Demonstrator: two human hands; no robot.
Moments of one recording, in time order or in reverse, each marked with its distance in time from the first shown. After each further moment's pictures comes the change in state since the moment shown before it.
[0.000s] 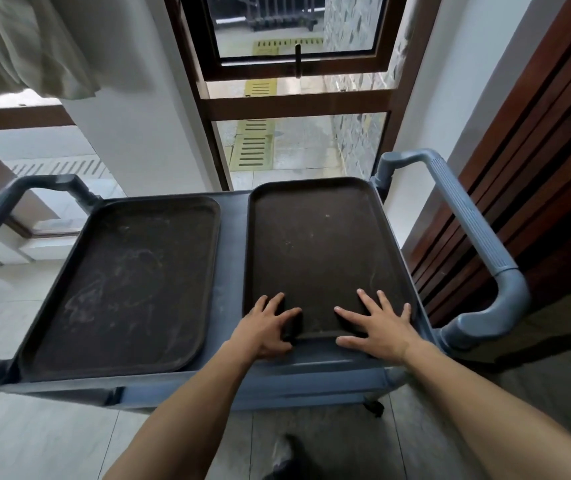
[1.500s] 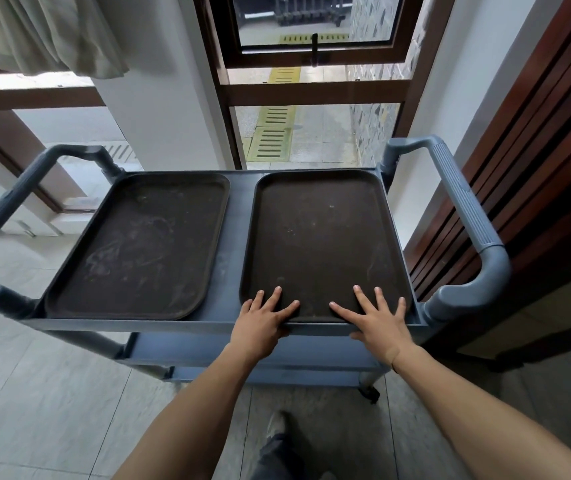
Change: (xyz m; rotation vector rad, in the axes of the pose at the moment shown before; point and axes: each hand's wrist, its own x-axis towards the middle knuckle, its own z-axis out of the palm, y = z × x) left_hand -0.058 0.049 0.045 0.109 0.130 -0.128; right_hand -0.048 0.003 0.041 -0.243 0.168 -0.099
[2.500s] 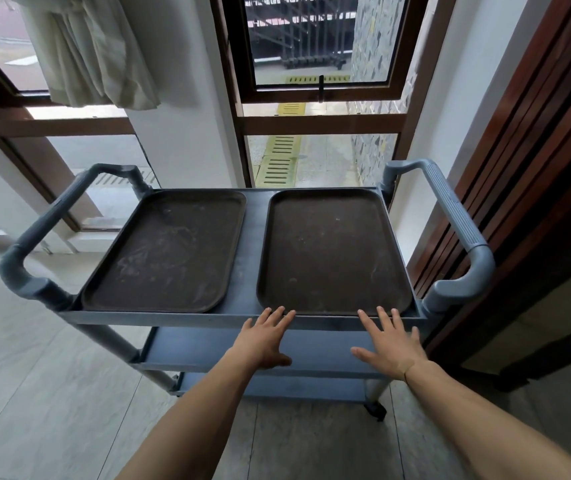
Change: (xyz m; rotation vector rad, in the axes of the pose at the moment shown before) left_hand -0.058 -0.009 0.000 -0.123 -0.097 0.010; right_hand -0.056 -0.018 0.003 0.215 -0.098 0.183
